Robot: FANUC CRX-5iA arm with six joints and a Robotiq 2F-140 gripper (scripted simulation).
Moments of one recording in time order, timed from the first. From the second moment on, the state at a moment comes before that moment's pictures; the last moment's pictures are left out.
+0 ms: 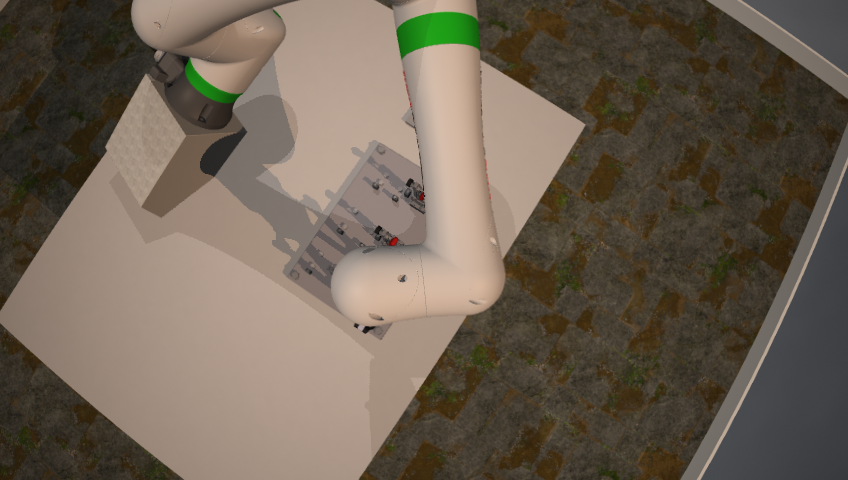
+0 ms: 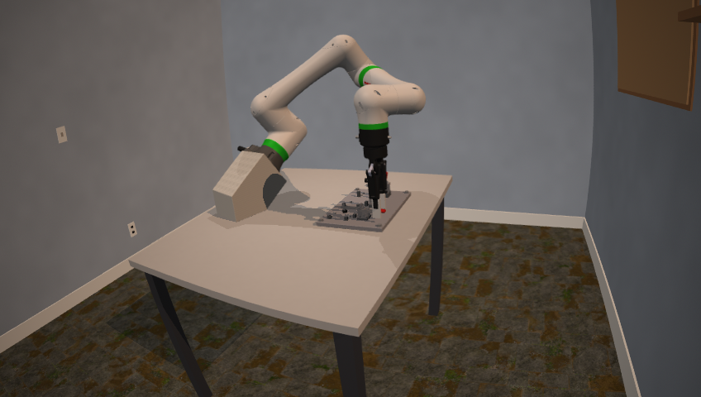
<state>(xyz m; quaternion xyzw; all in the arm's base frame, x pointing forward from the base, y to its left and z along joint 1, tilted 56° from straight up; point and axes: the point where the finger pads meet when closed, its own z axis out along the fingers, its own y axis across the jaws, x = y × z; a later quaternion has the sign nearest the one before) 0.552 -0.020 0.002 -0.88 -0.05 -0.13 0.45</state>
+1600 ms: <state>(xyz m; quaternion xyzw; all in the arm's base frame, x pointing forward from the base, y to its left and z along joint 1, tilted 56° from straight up) 0.552 -0.021 0.003 -0.88 -0.05 -0.13 0.45</state>
